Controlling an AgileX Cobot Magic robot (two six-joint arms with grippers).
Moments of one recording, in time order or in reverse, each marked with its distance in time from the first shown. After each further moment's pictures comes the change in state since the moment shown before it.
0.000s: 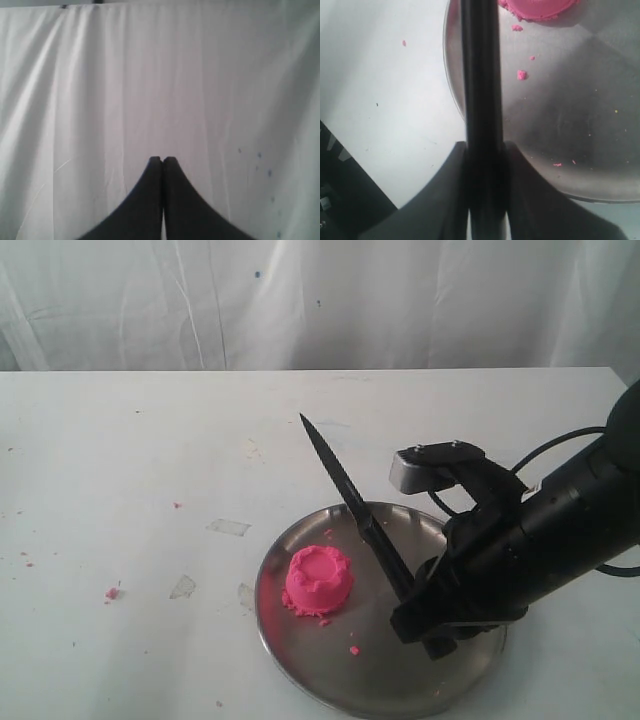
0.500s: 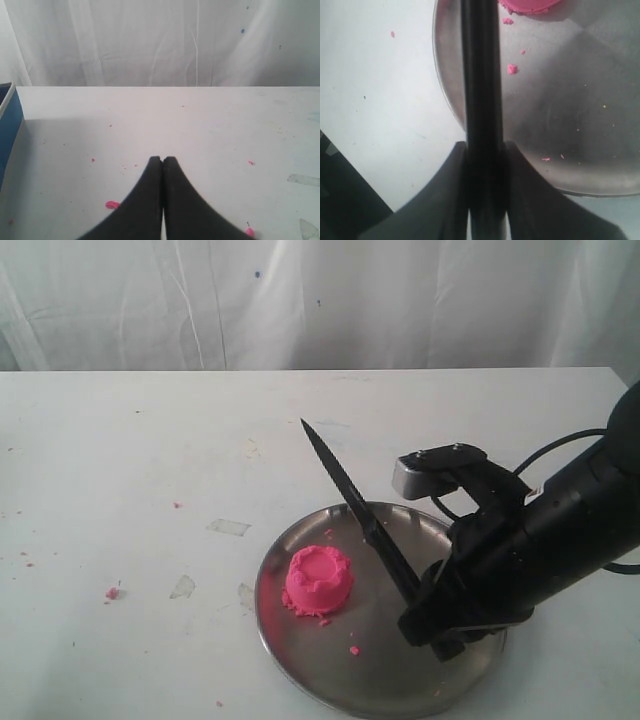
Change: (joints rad) left arm 0.000 -0.371 0.359 0.124 0.588 -0.131; right arm -0.001 -0.001 0.002 -0.041 0.002 0.000
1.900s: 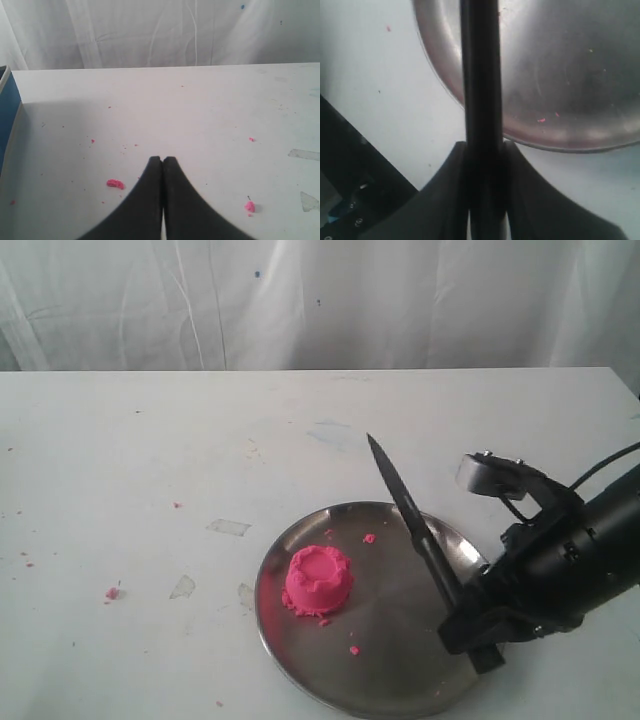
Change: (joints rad) left arm 0.000 0.000 0.000 0.000 0.072 0.025; right arm -0.249 0.044 0.047 0.130 0.178 -0.103
